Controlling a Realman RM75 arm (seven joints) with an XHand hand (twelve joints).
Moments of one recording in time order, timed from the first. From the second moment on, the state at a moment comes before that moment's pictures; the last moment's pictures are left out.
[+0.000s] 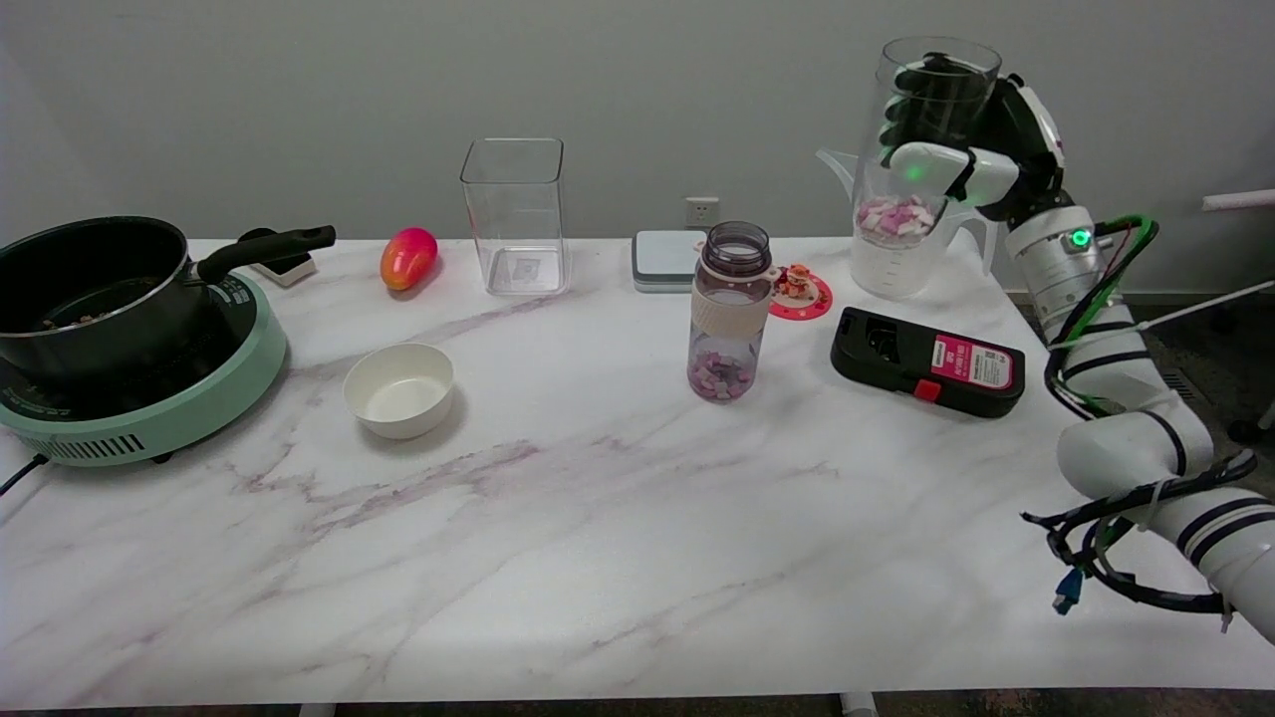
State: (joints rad) arm 0.11 -0.89 -1.52 1.21 0.49 0.65 1.67
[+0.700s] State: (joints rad) arm 0.19 -0.85 -1.49 1.27 0.20 0.54 1.67
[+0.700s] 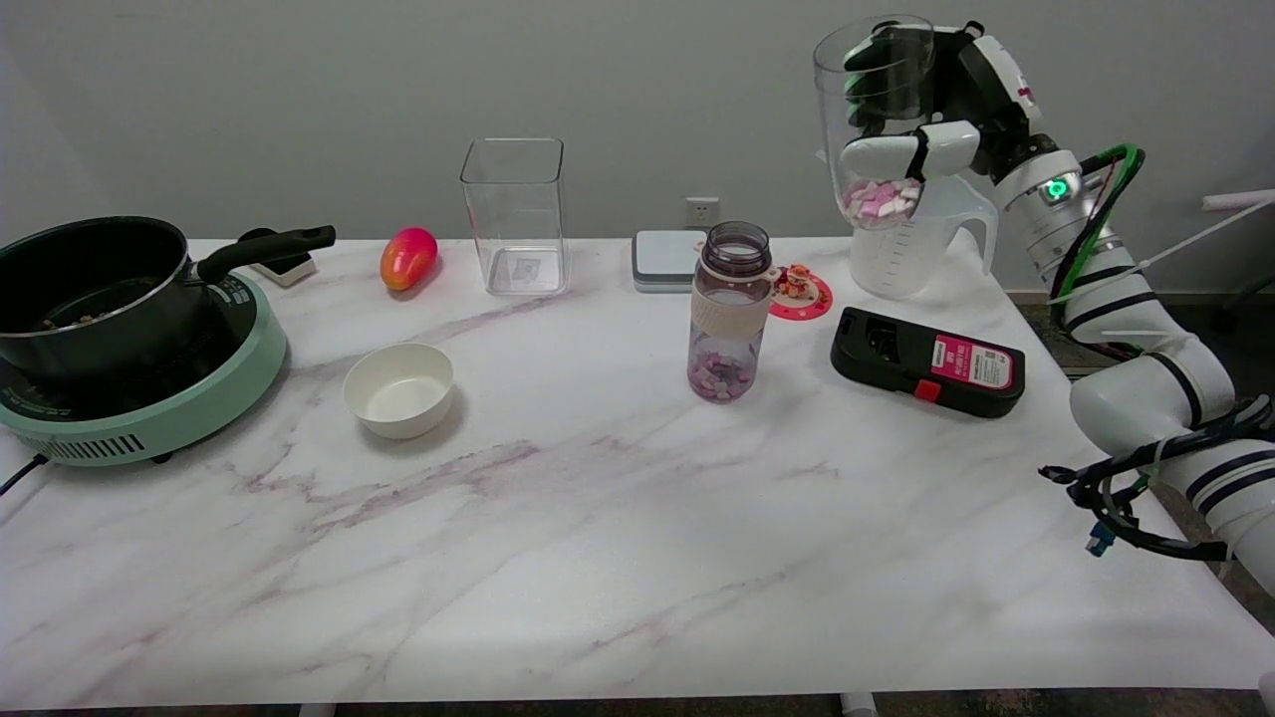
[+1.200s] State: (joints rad) arm 0.22 -0.85 -1.50 1.27 0.05 0.51 1.62
